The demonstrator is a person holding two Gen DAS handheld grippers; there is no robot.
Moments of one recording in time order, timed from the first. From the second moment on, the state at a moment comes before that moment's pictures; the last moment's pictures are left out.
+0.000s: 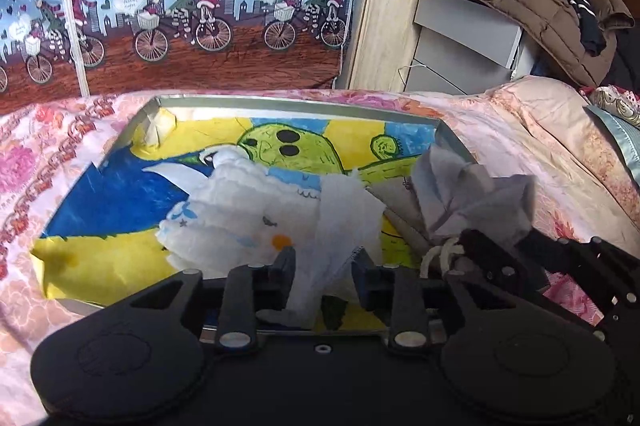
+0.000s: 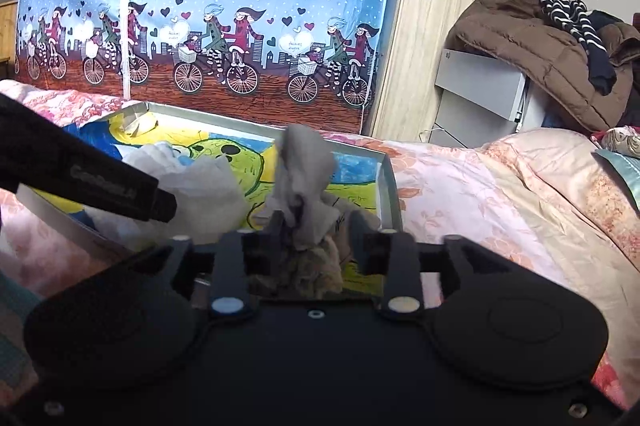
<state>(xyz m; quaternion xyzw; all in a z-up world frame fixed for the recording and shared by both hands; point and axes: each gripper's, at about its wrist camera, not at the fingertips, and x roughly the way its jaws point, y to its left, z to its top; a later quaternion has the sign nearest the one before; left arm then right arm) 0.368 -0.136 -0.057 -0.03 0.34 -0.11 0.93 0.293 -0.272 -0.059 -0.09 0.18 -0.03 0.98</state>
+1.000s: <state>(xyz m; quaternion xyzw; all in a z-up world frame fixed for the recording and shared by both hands) 0.141 -0.048 0.078 -0.06 0.13 -0.06 0.99 0.073 -0.270 0.034 0.02 0.06 -0.01 1.00</state>
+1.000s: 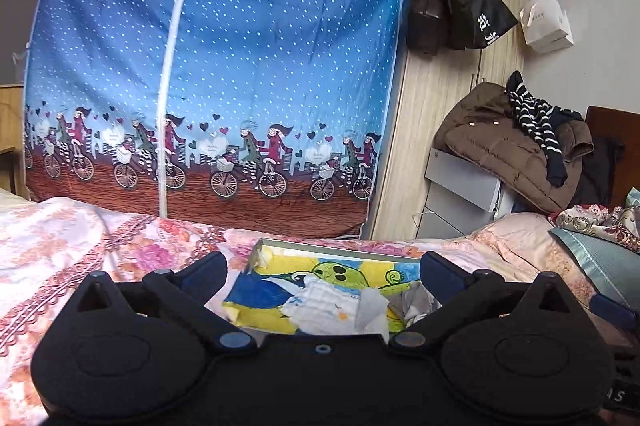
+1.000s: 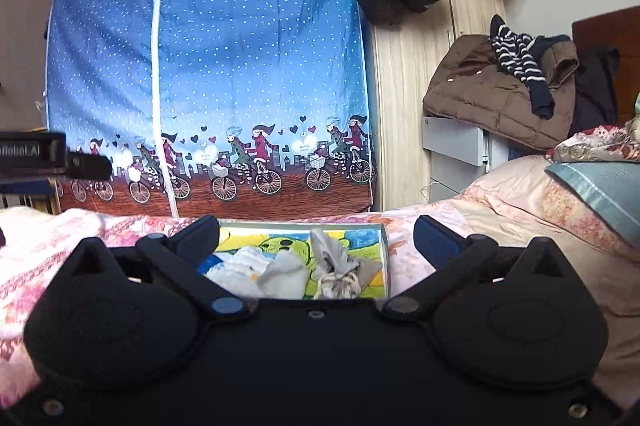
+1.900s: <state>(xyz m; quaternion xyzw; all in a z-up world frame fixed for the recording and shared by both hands) -0.029 -0.003 0.024 -0.02 0.15 -0.01 0.99 -0.023 -0.241 0.033 0.02 0.08 -0.01 1.00</state>
